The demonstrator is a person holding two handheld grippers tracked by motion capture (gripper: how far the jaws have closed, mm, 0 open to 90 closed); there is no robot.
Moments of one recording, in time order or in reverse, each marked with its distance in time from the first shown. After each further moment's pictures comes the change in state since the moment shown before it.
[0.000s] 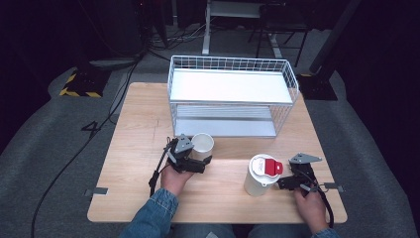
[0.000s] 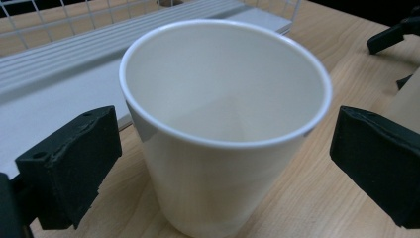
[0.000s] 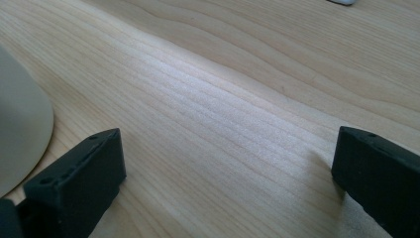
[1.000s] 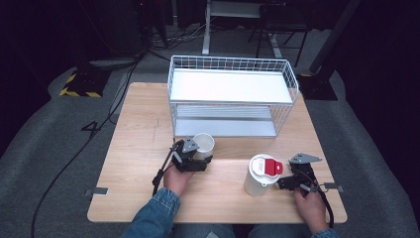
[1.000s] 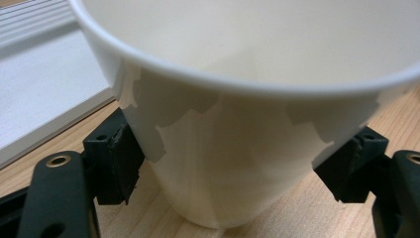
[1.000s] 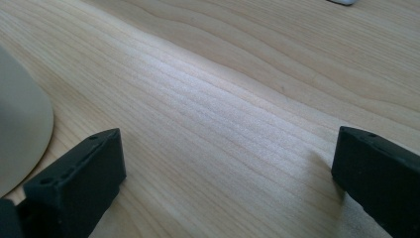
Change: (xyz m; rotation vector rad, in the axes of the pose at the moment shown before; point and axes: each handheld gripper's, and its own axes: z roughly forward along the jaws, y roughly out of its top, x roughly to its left) left arm 0.001 -0.008 0.019 0.102 0.022 0.036; right arm 0.000 0.000 0.000 0.000 0.000 0.000
